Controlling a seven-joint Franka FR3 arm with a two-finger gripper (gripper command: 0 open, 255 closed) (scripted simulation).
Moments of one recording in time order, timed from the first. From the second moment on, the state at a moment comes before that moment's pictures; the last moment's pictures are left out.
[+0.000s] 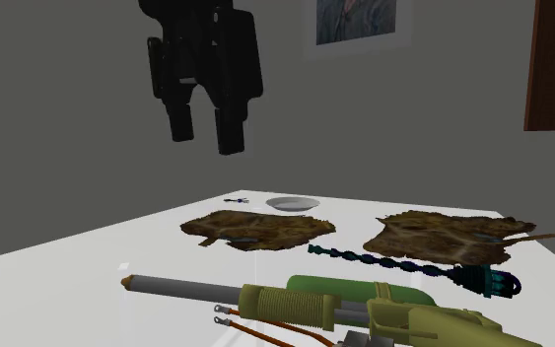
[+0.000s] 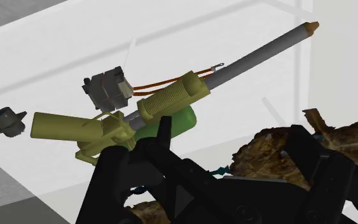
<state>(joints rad) -0.01 -0.79 -0.06 -2.28 0.11 1.64 -0.13</state>
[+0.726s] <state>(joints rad) -0.02 -0.65 -0.13 -2.40 -0.06 1.84 -0.36</state>
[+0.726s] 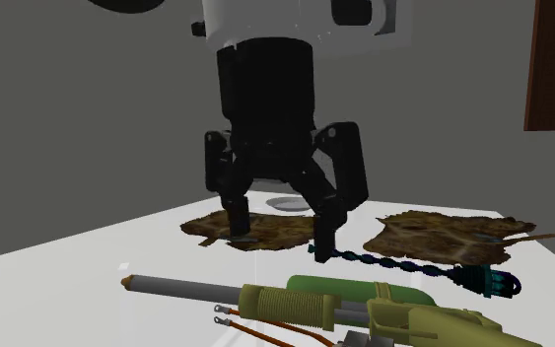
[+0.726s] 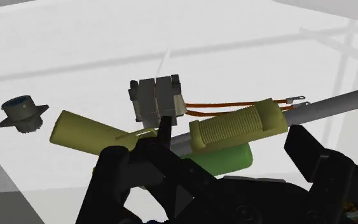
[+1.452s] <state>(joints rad) -0.04 -0.45 -0.19 -2.45 -0.20 2.07 -0.51</state>
